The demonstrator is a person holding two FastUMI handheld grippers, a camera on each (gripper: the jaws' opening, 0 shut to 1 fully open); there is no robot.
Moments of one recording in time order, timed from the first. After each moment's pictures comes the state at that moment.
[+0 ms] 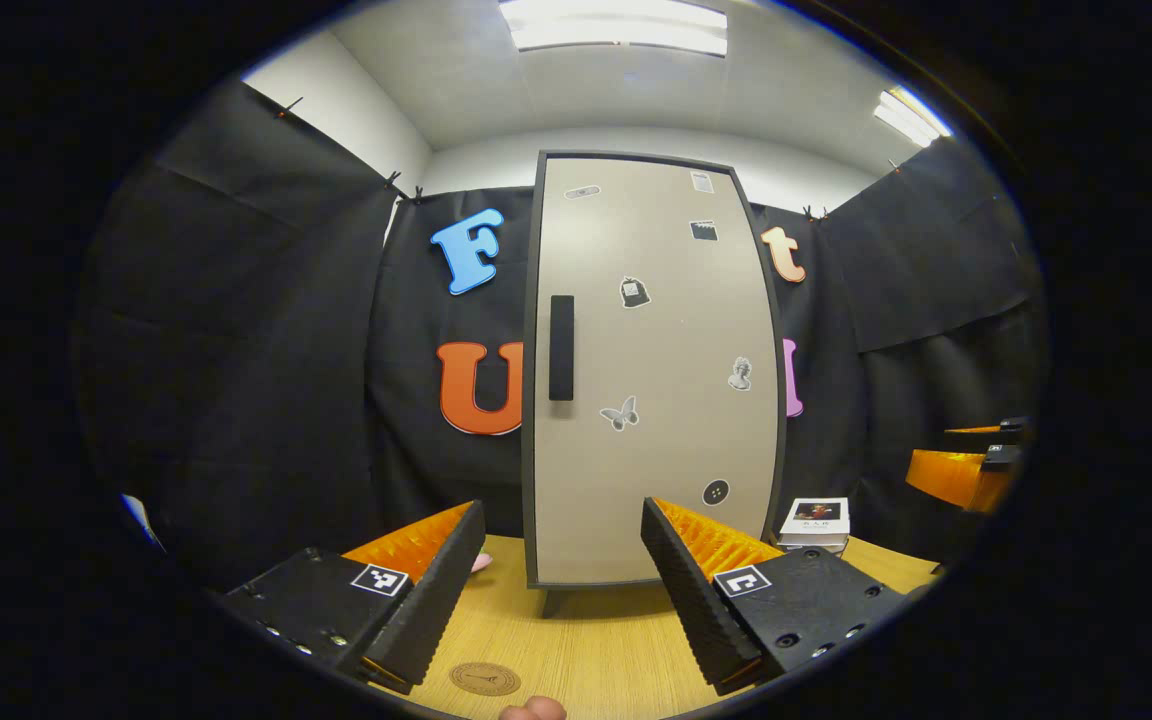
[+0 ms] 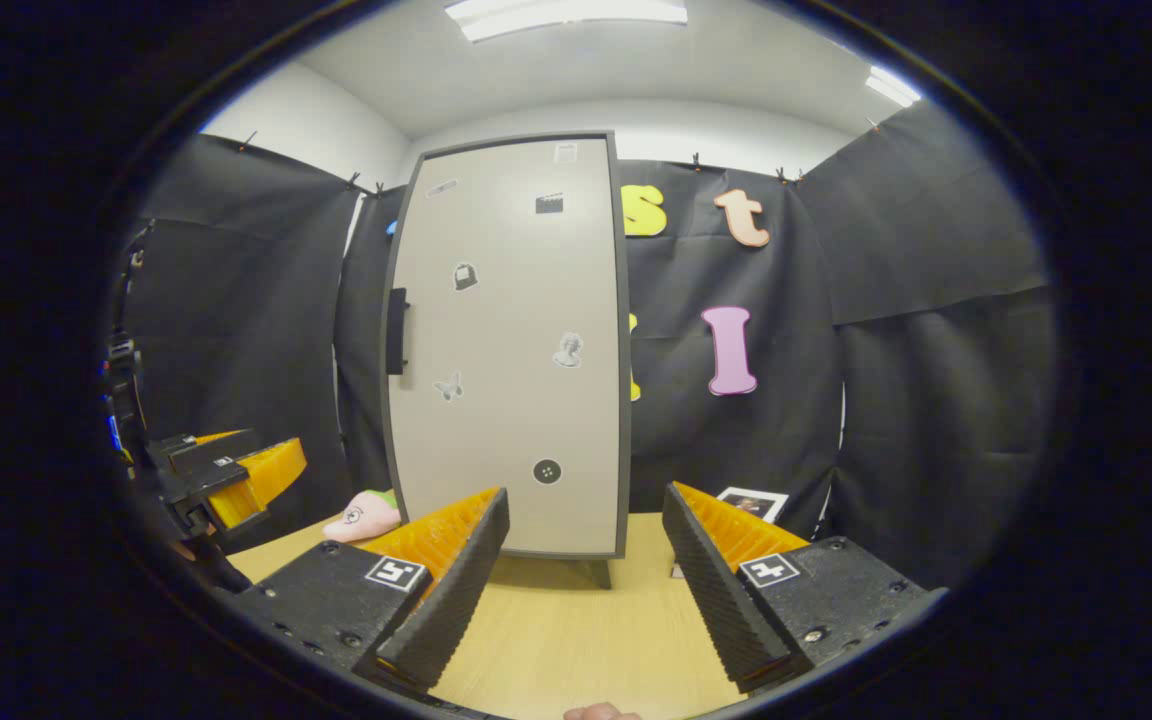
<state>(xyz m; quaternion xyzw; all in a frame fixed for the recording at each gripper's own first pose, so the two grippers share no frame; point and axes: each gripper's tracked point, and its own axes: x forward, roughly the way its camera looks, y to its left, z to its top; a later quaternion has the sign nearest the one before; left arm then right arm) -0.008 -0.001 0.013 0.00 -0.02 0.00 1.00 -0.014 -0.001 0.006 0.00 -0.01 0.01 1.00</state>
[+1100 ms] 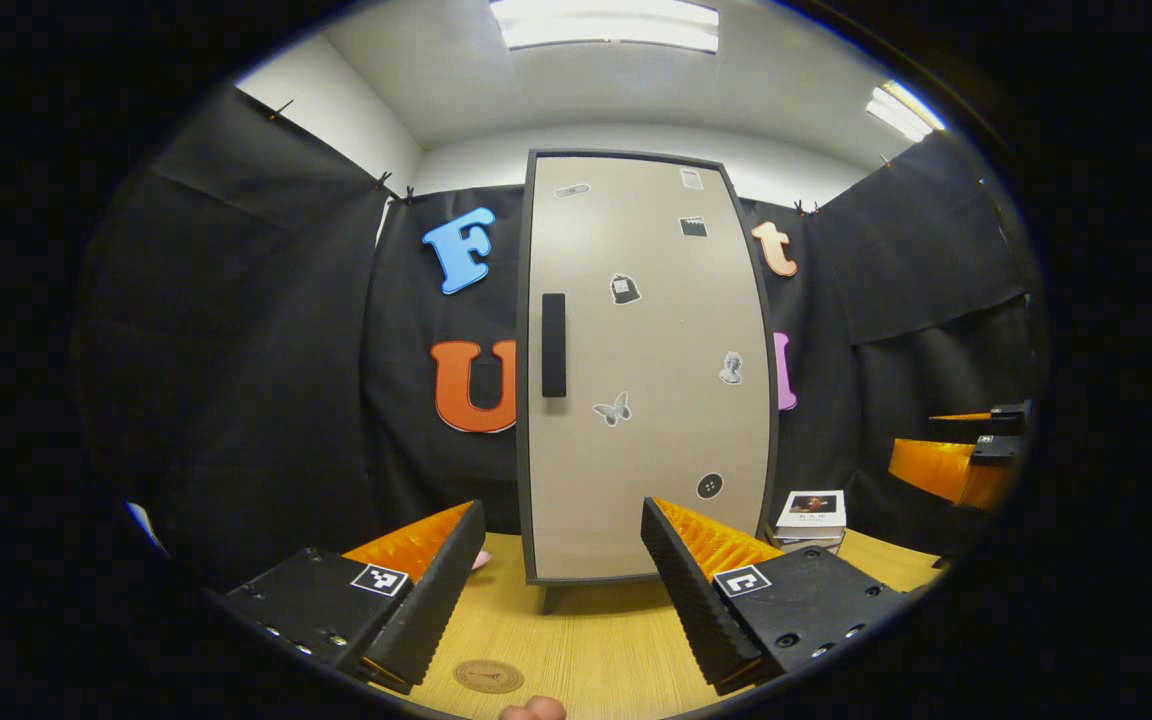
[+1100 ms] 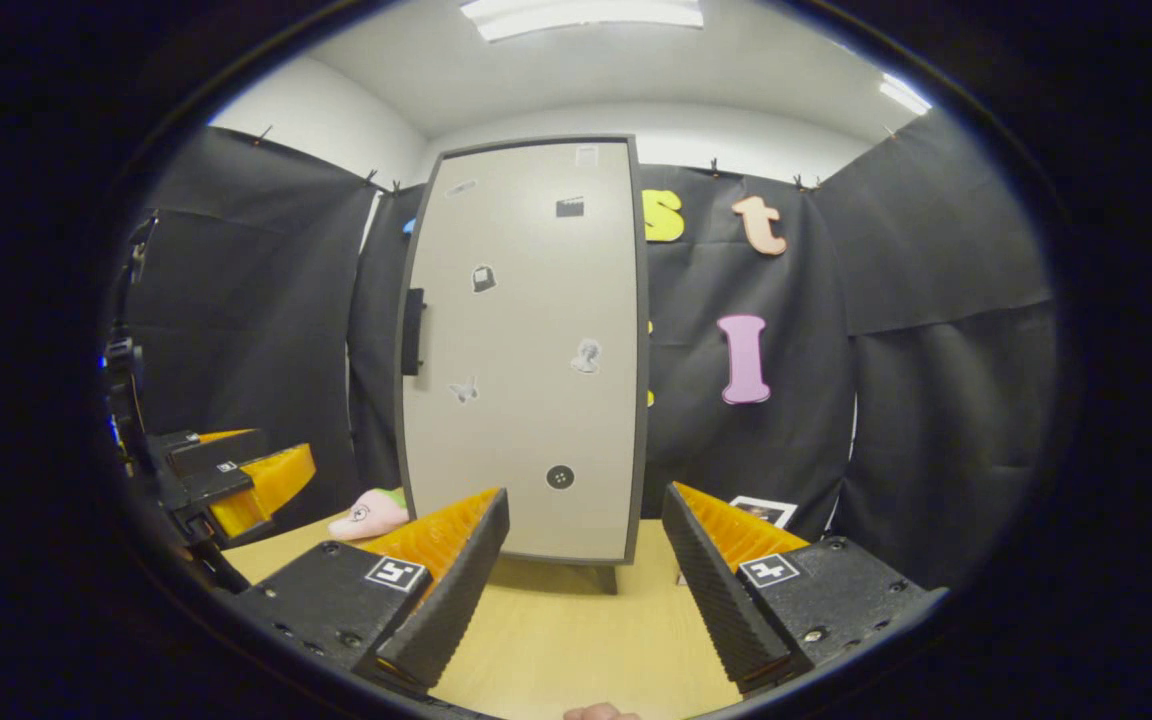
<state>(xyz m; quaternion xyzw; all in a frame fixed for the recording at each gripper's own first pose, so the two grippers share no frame) -0.014 -0.005 0.013 0.01 -0.01 -0.01 1.00 -0.010 0.015 0.011 -0.02 -0.01 0.03 1.00</state>
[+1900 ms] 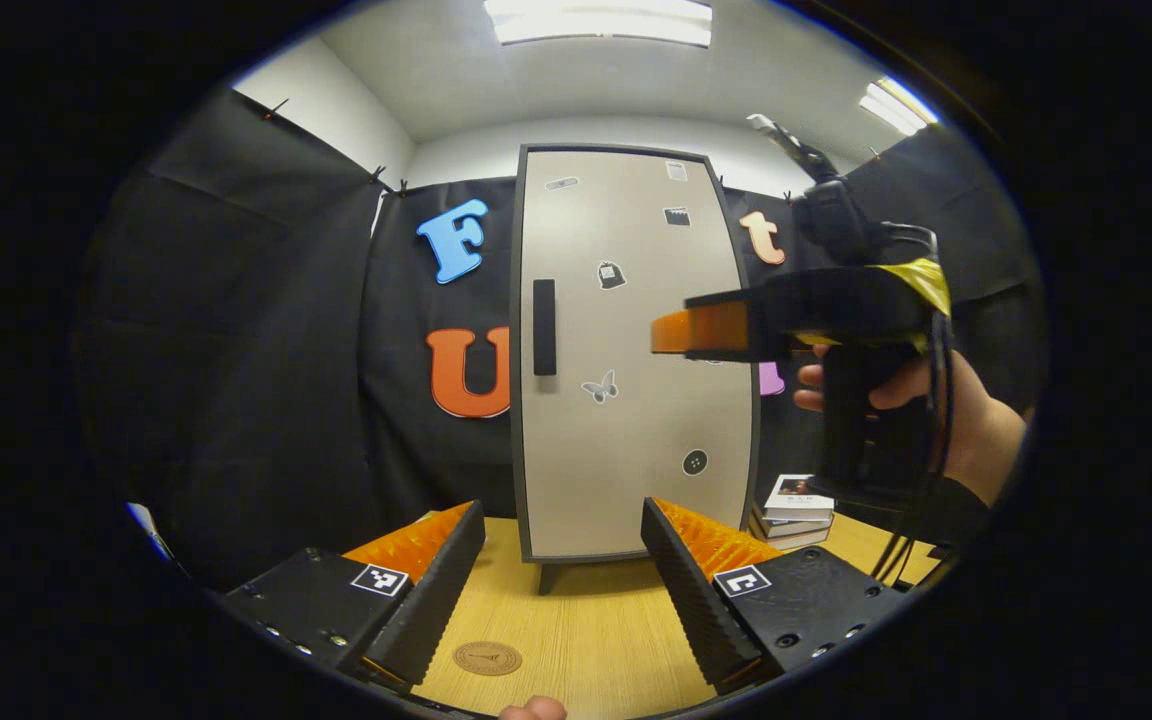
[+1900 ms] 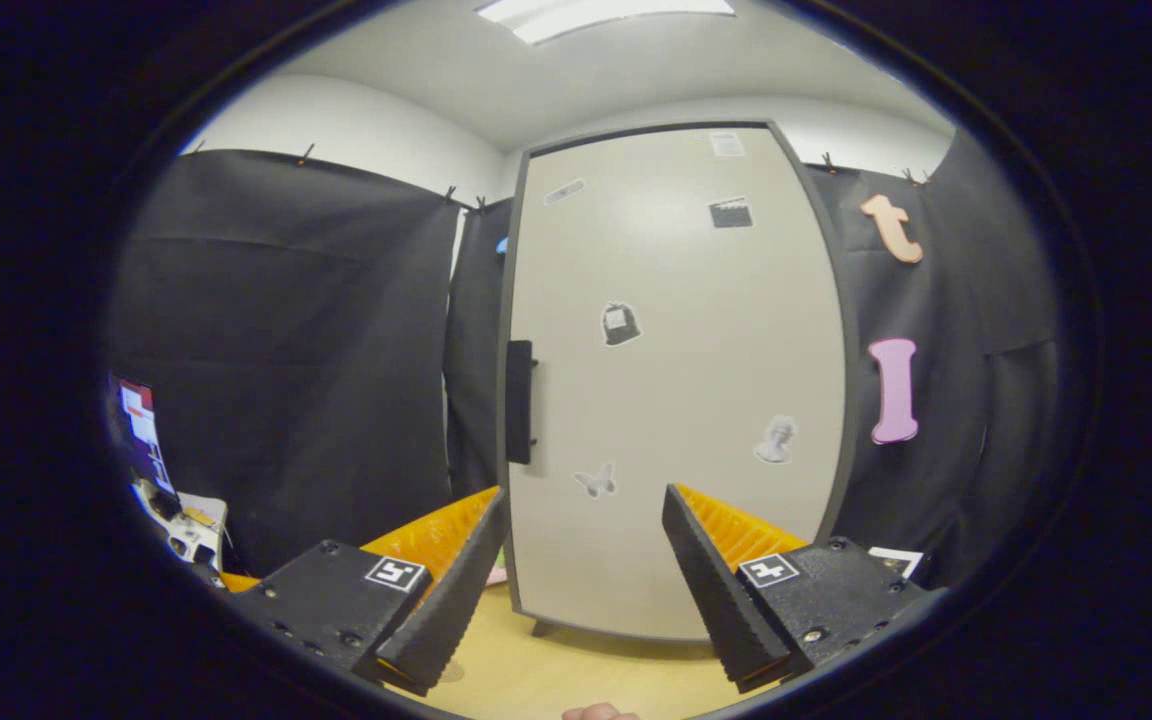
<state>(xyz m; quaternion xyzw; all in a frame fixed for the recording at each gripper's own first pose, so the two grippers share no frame) -0.044 -0.012 -0.007 0.02 0.01 -0.02 1.00 0.127 0.175 0.105 -0.02 -0.03 0.20 0.98</state>
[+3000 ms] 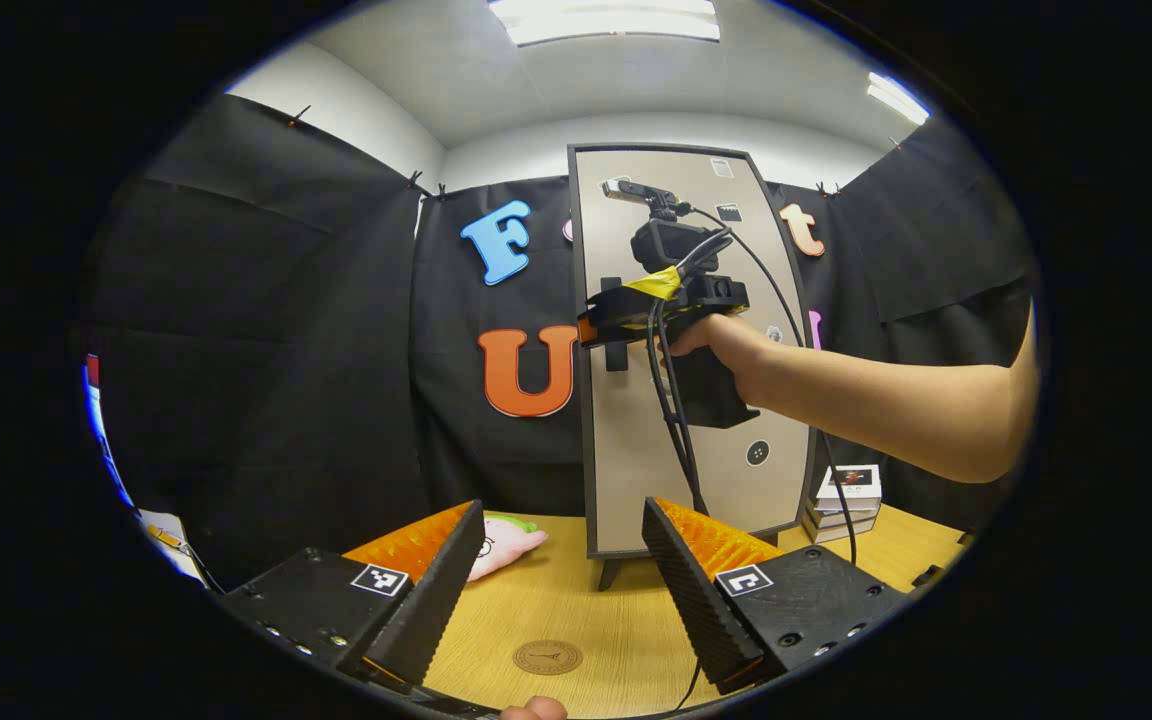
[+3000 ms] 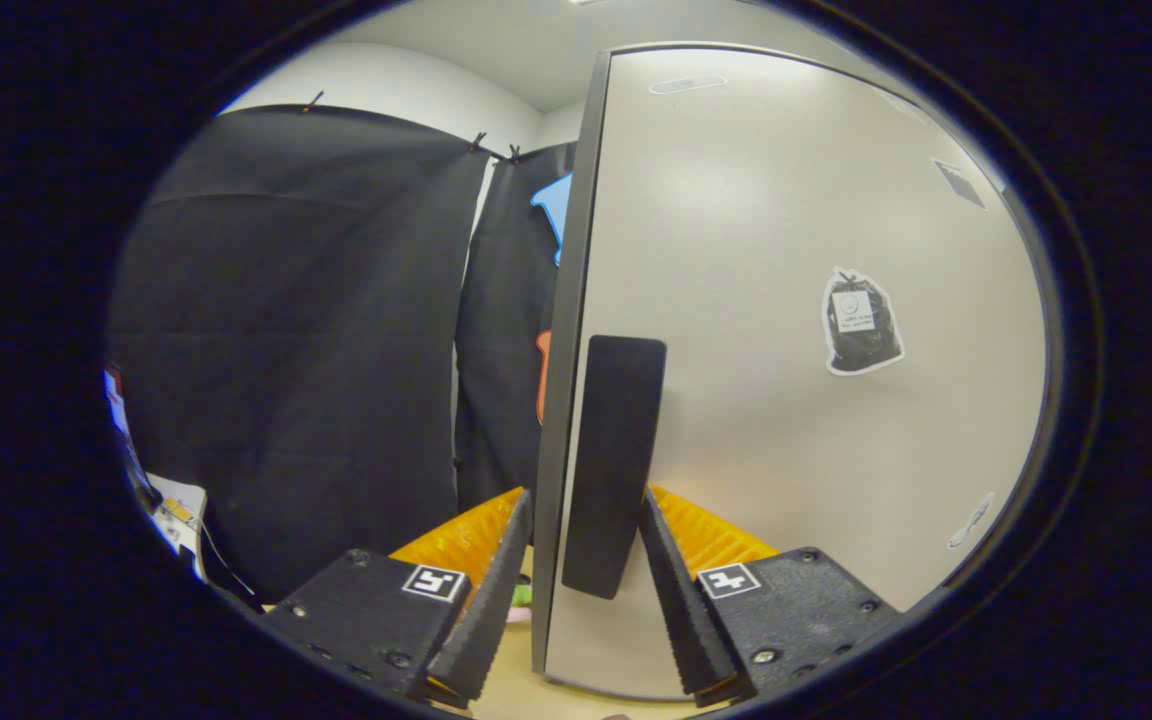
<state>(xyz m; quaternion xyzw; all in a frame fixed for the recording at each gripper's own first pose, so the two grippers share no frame) -0.052 0.049 -0.006 0.03 0.01 0.04 1.00 0.277 0.295 0.127 -0.07 0.02 0.20 0.98</state>
